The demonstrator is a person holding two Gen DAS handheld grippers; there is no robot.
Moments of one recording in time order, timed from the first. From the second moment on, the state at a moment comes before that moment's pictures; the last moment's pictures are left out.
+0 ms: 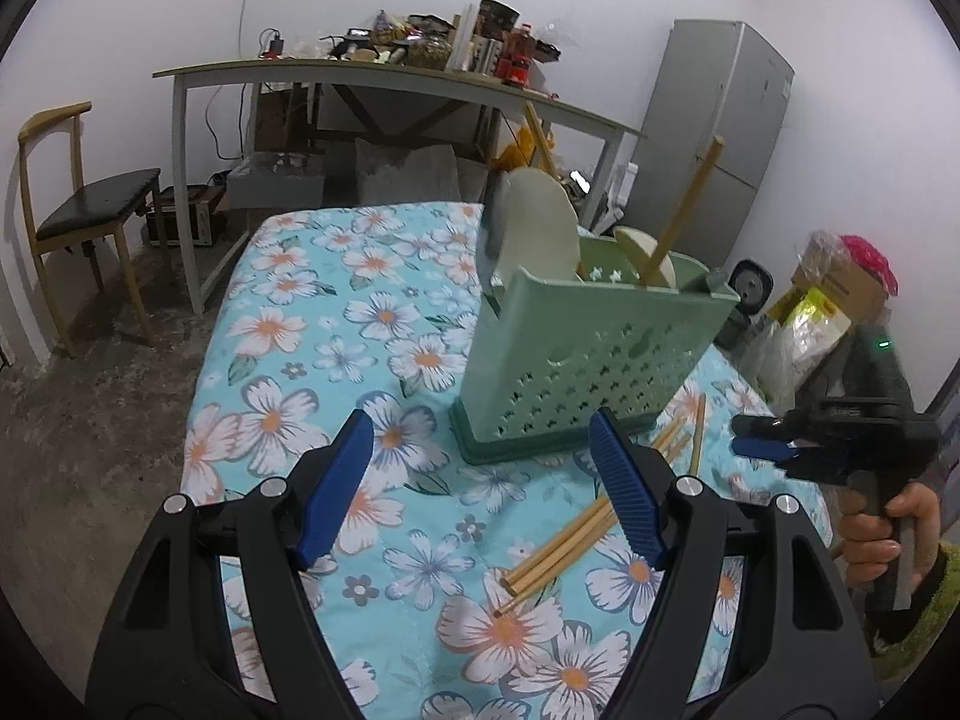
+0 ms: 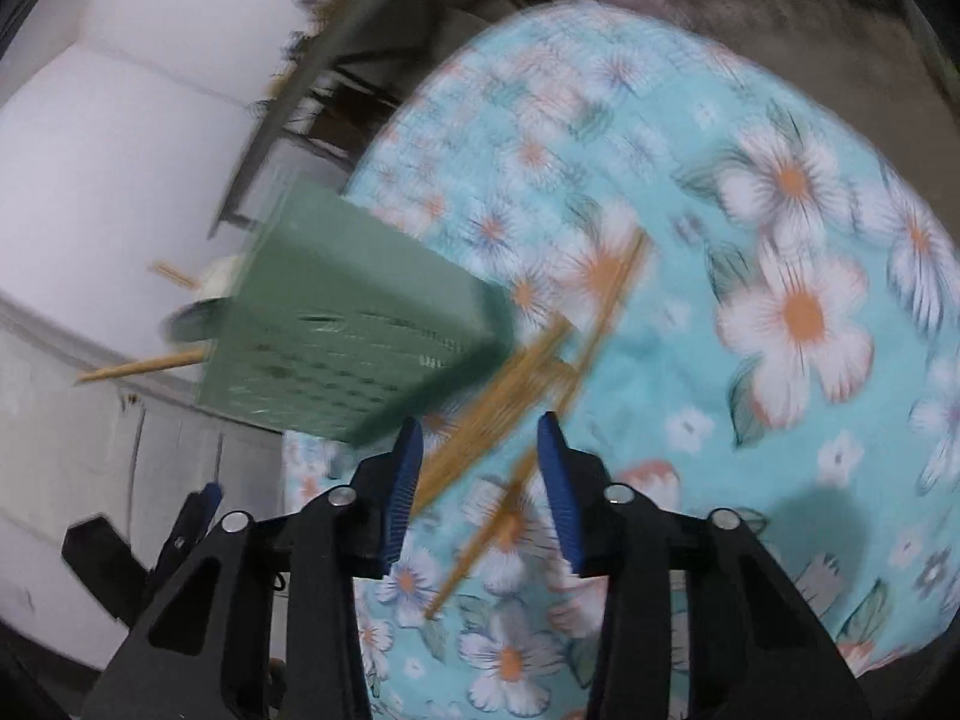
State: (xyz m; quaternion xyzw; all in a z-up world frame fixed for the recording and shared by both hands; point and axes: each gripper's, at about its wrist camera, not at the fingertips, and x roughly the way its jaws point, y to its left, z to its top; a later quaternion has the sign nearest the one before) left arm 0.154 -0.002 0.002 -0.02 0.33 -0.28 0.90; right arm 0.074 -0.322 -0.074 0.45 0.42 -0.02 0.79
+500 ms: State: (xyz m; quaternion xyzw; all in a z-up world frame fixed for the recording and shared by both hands) left arm 0.150 -0.041 -0.022 0.02 0.38 -0.34 0.86; right arm 0.089 -0.351 -0.123 0.51 0.40 -0.05 0.75
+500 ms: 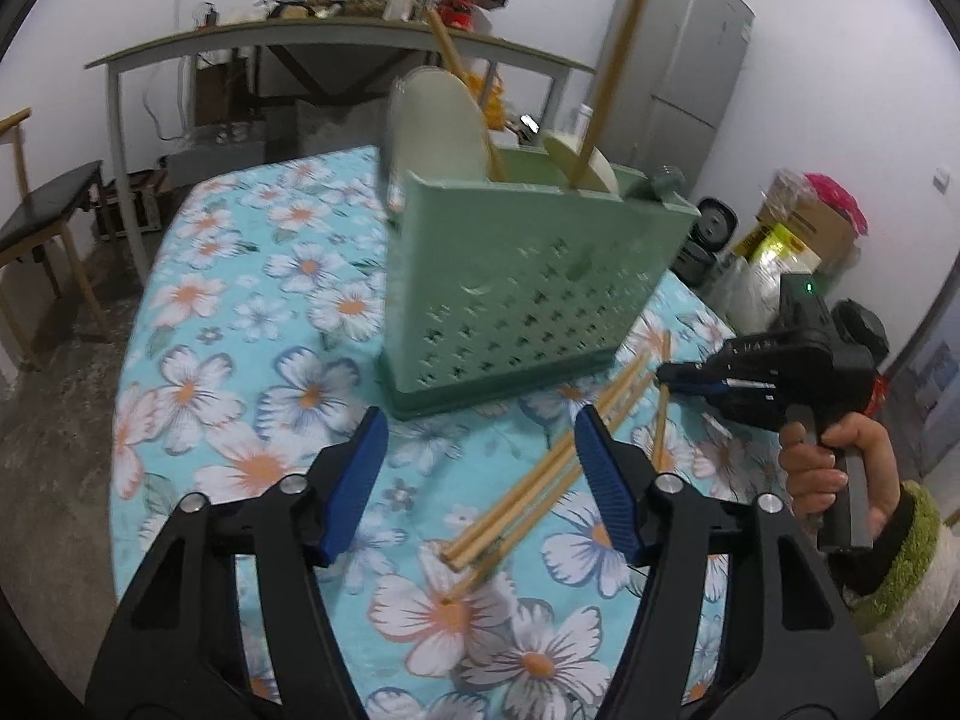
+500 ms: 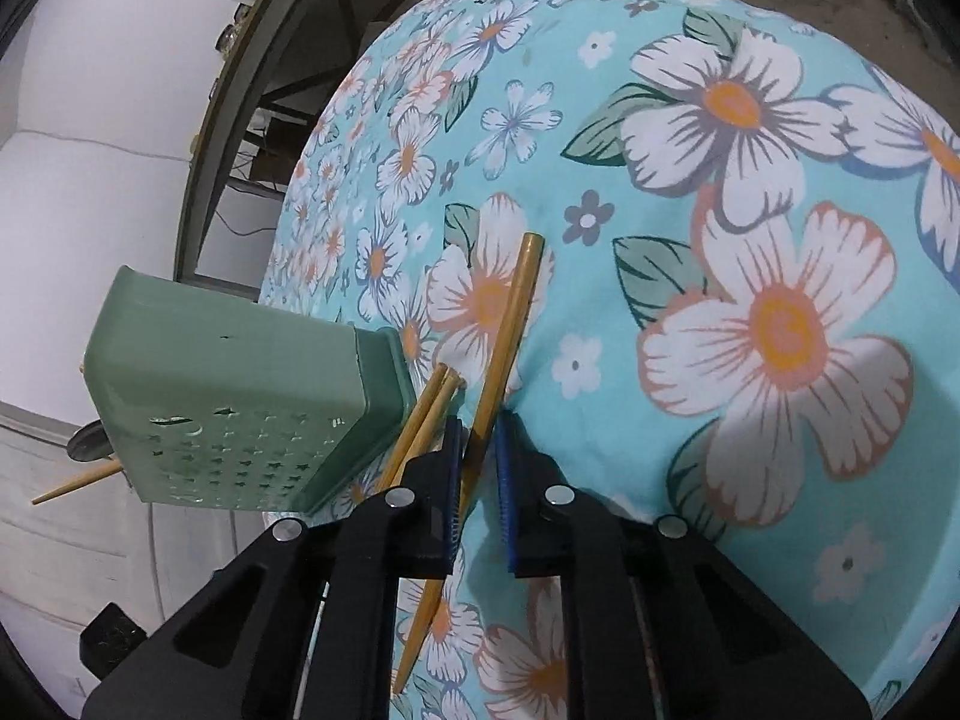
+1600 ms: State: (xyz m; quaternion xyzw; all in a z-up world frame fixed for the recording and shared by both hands) left arm 0.160 -0.150 -0.081 0.20 0.44 -0.38 0.79; right arm 0.036 -0.354 -0.128 0.54 0.40 -0.01 0.74
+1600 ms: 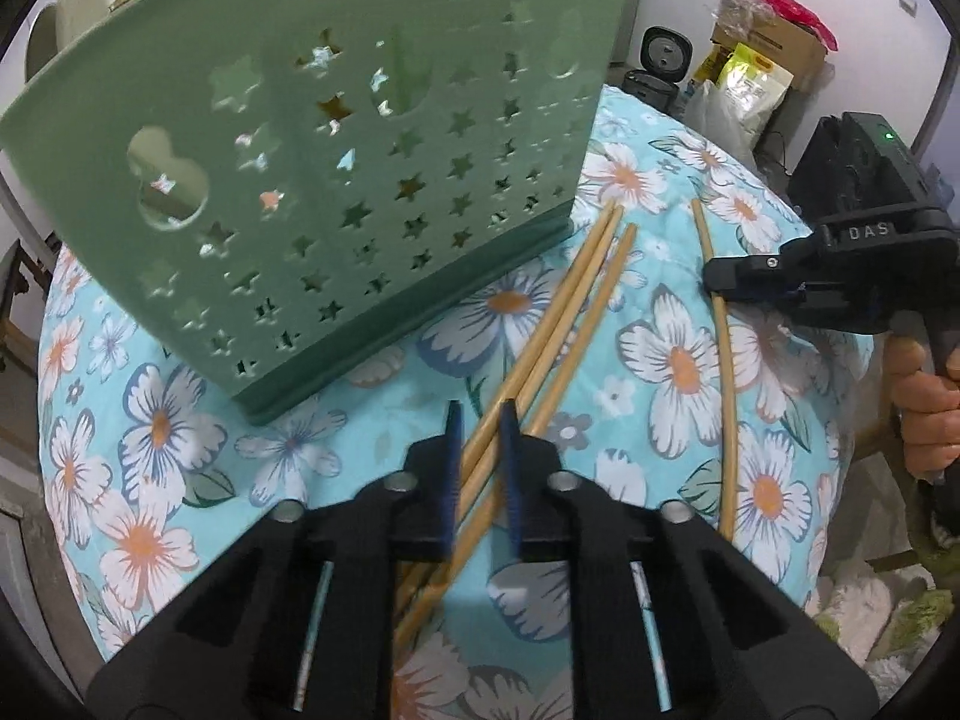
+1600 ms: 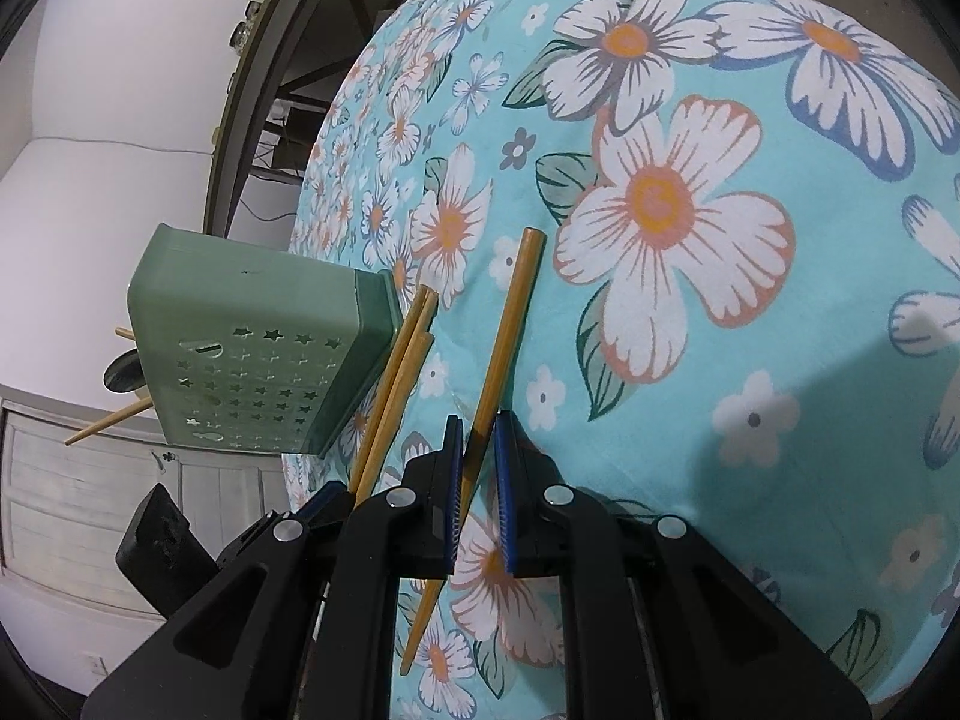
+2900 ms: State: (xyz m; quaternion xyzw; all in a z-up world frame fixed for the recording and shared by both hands) left arm 0.173 -0.153 -0.081 0.15 0.47 -0.41 0.77; right arm 0.041 -0.356 -0.131 0.54 0.40 -0.01 0.74
